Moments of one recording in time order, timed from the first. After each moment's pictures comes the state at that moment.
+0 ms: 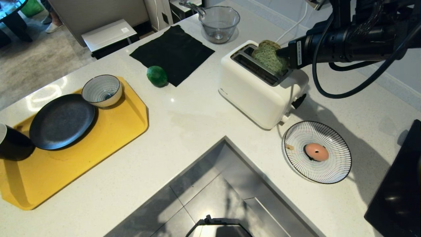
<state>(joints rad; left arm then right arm) 0.00 0.00 0.00 -0.05 0.01 -0.02 0.42 1.84 -1.98 0.34 0.01 -0.21</state>
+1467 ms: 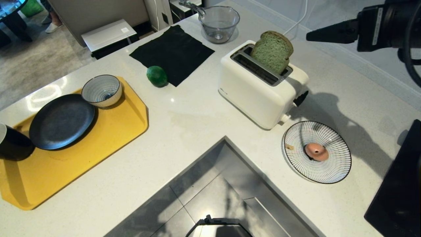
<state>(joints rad) 0.00 0.00 0.00 -0.05 0.01 -0.02 0.43 1.51 -1.73 0.34 0.01 -0.11</state>
